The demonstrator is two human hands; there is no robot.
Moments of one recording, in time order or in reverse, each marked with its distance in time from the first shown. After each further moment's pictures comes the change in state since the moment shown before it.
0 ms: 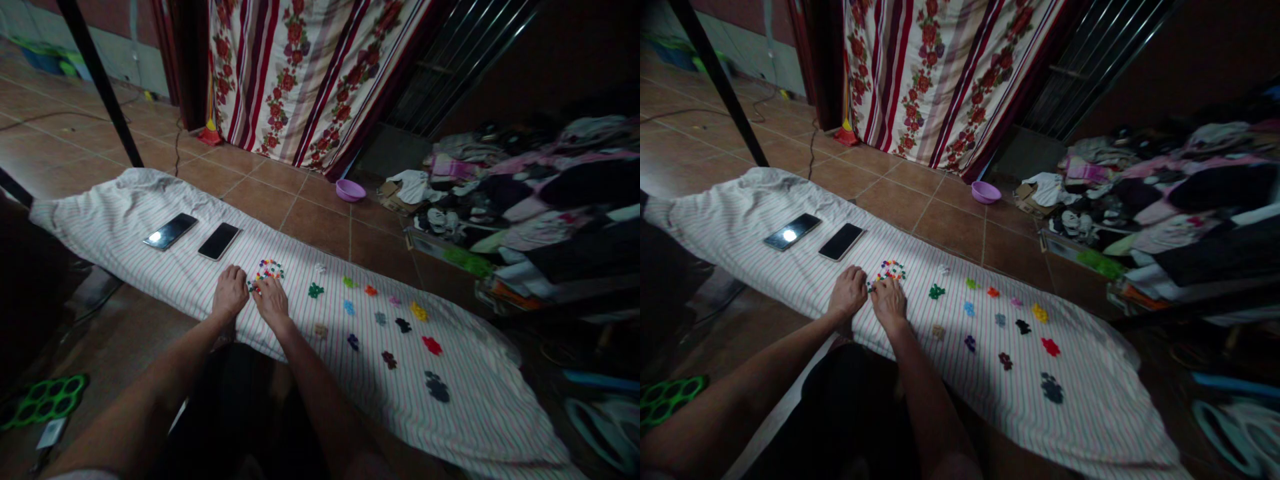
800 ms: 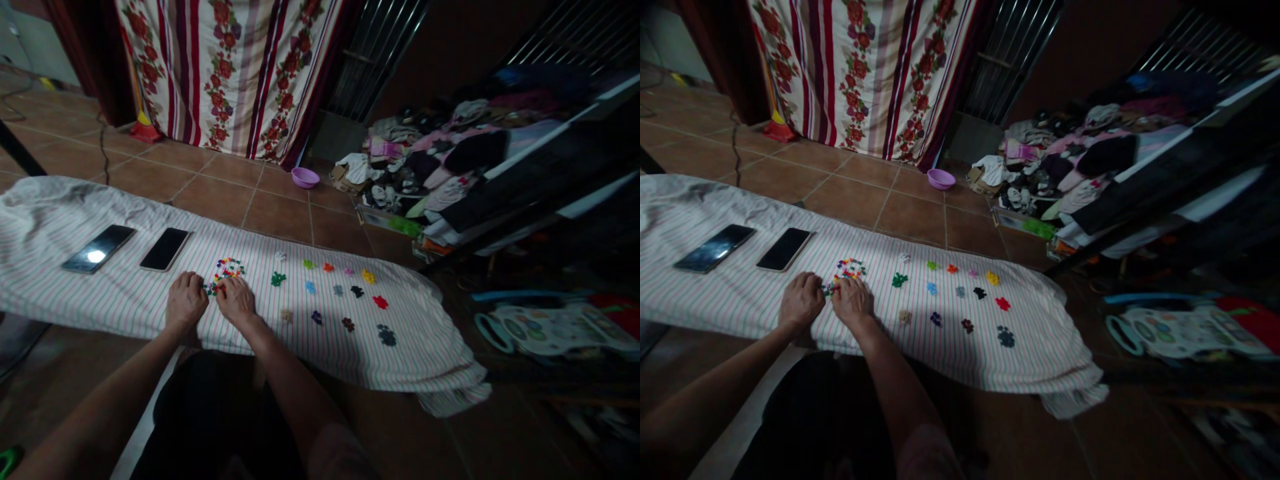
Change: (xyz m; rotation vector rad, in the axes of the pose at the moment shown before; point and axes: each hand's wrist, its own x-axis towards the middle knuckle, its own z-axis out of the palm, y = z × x) left_hand 0.000 -0.003 0.000 0.026 0.027 0.071; right_hand -0.008 -0.002 -0.007 0.078 0.074 0.112
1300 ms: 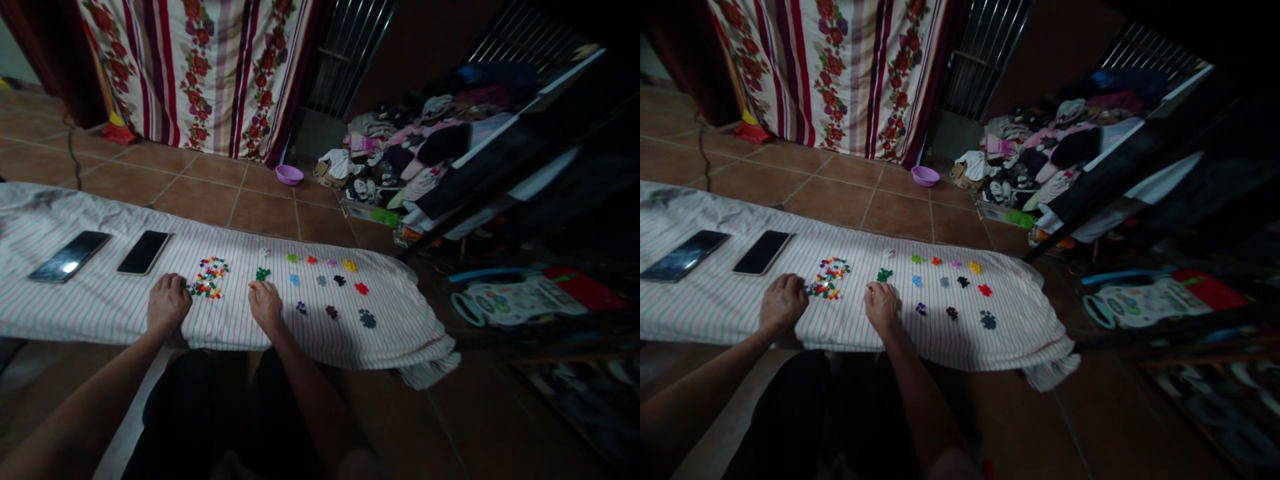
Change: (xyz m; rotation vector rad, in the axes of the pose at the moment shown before) left_hand 0.000 -0.003 -0.001 0.053 -0.001 0.035; right_hand -0.065 0.072 -0.048 0.033 0.297 0.165
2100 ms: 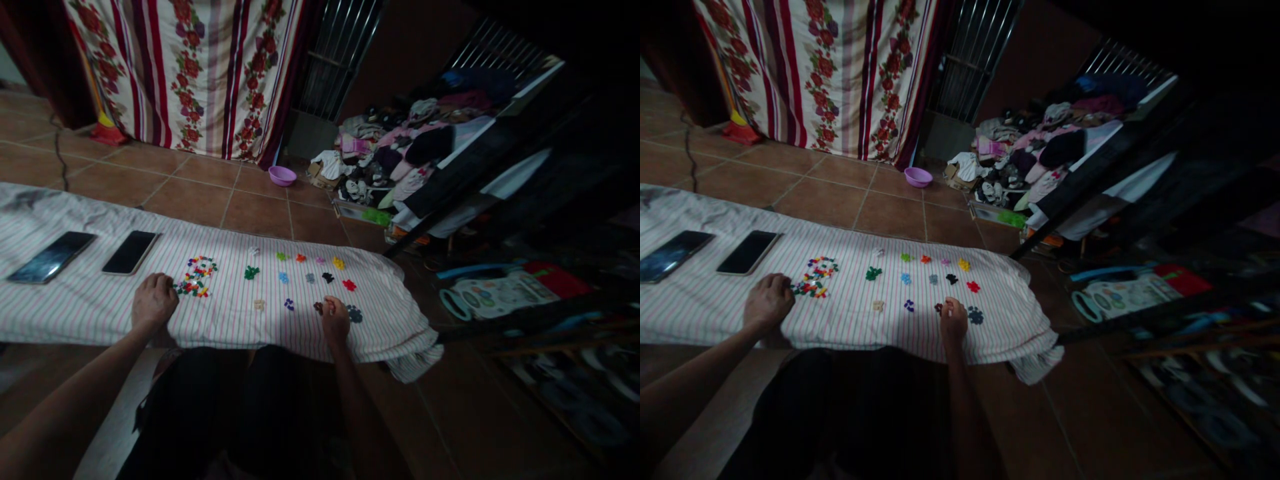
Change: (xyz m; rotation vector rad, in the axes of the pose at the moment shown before) left_hand 0.000 0.006 -0.008 -0.001 -0.043 -0.039; right_hand -0.072 0.163 -0.119 -0.170 0.384 0.372
